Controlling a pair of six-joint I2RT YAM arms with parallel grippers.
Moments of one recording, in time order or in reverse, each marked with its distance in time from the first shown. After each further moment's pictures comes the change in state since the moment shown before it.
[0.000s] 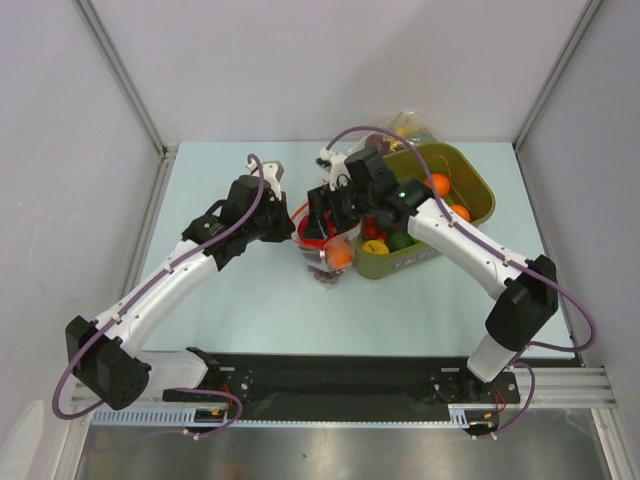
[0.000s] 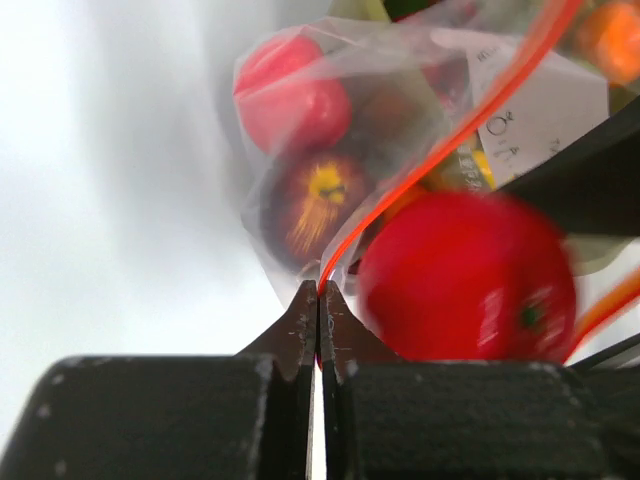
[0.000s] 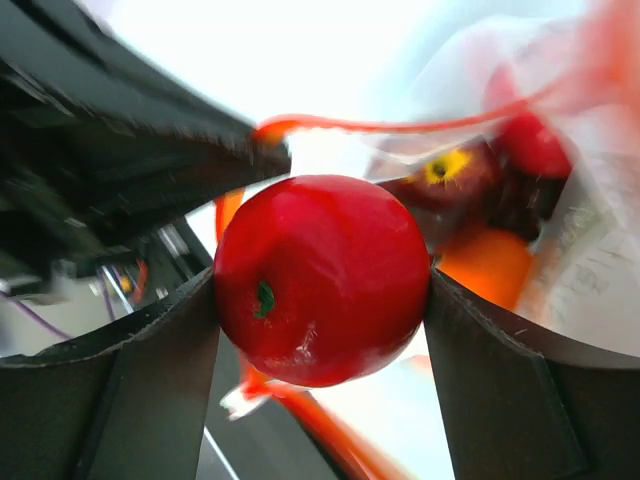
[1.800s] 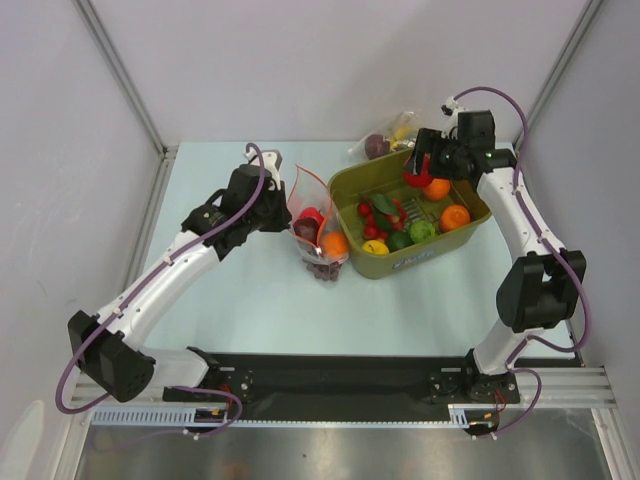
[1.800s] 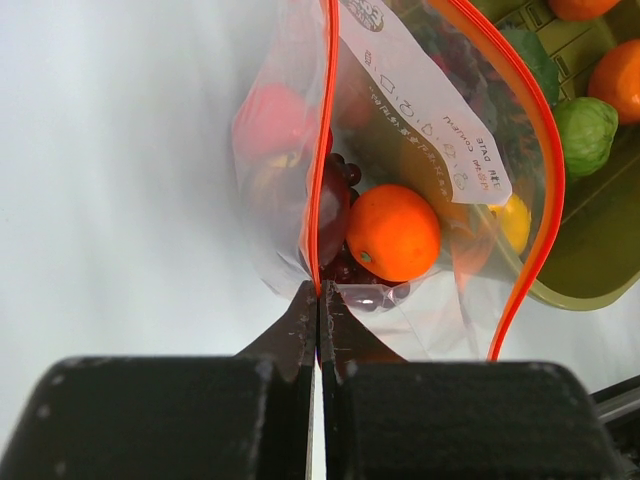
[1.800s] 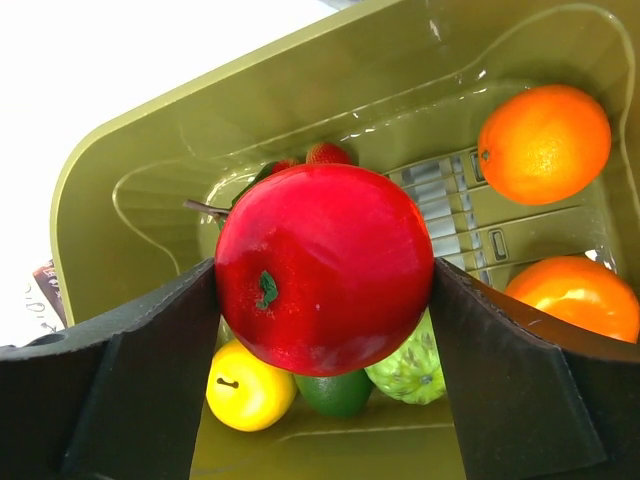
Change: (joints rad) left arm 0.002 0.050 0.105 -0.058 -0.068 0.024; right arm -0.613 0.027 0.037 0.032 0.120 -0.031
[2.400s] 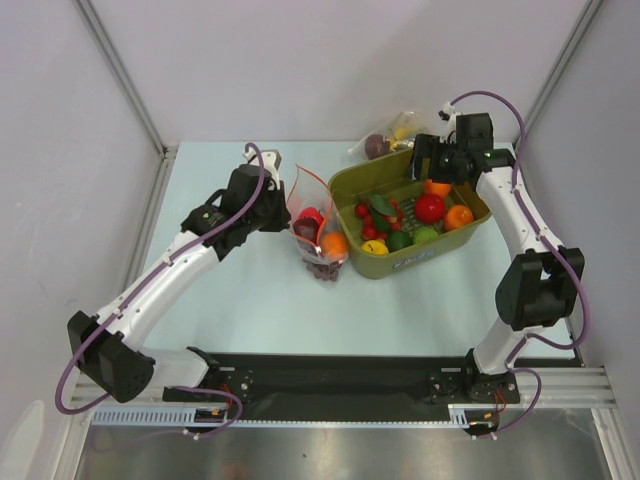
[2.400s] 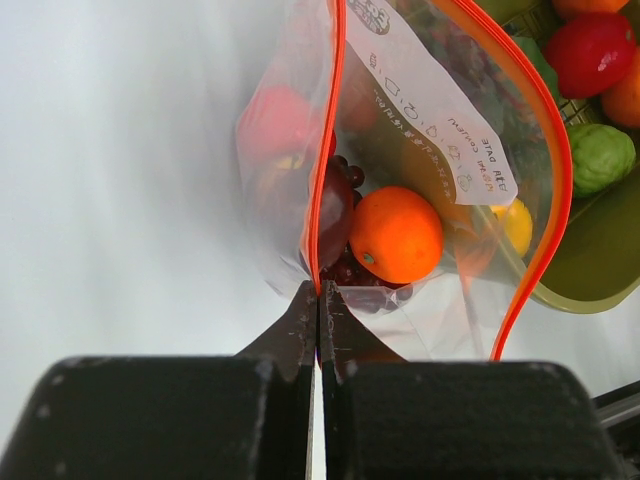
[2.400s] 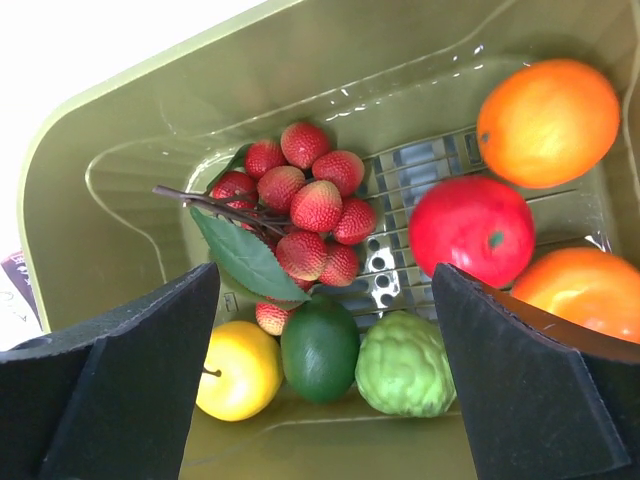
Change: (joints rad) left arm 0.000 -0.002 0.000 0.000 -0.011 0.000; right arm -0.005 0.014 0.000 -0.051 -0.005 -0.035
